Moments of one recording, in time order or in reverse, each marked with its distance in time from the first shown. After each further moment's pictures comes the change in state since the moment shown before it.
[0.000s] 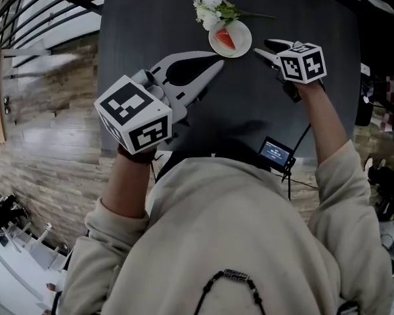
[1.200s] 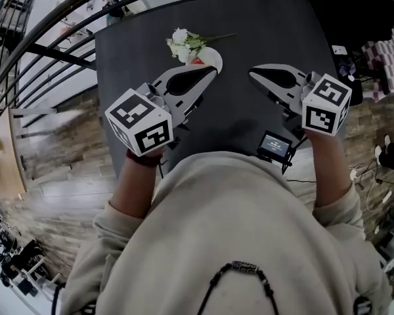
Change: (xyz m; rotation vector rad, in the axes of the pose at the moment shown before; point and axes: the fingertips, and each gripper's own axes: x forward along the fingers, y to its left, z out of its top) left arm 0.036 -0.066 0.034 0.119 0.003 -0.175; right arm -0.213 0.135 0.052 -0.026 -0.509 0.191
